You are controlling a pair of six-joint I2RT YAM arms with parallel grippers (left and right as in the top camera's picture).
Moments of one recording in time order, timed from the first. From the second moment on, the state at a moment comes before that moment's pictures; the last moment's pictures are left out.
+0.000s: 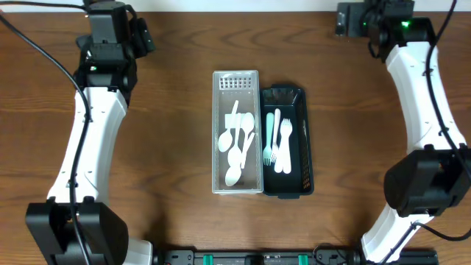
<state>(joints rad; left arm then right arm) -0.01 1.63 1.47 -0.44 -0.32 -0.20 0.02 1.95 1.91 -0.71 0.10 0.01</state>
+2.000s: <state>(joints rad) -0.05 0.27 0.44 -0.69 -0.29 -0.16 -0.04 0.46 0.31 -0.60 0.07 0.01</state>
